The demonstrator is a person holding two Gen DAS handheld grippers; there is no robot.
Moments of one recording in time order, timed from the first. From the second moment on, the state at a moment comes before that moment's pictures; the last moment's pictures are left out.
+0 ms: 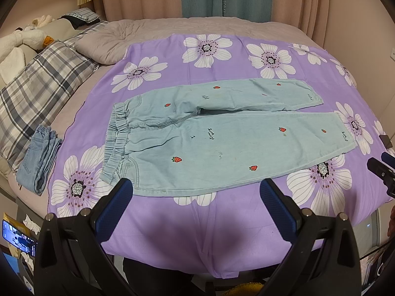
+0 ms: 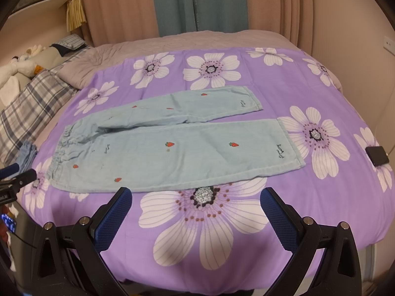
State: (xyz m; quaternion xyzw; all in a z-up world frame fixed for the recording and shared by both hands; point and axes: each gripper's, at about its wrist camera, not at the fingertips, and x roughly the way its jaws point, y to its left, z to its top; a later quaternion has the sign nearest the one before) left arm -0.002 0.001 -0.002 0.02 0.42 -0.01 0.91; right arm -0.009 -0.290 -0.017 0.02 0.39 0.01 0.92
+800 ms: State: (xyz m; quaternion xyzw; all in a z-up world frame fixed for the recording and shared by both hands) left arm 0.031 0.125 -0.102 -0.27 0.52 0.08 0.81; right arm 0.021 -0.218 -0.072 -0.06 0.43 0.09 0.90
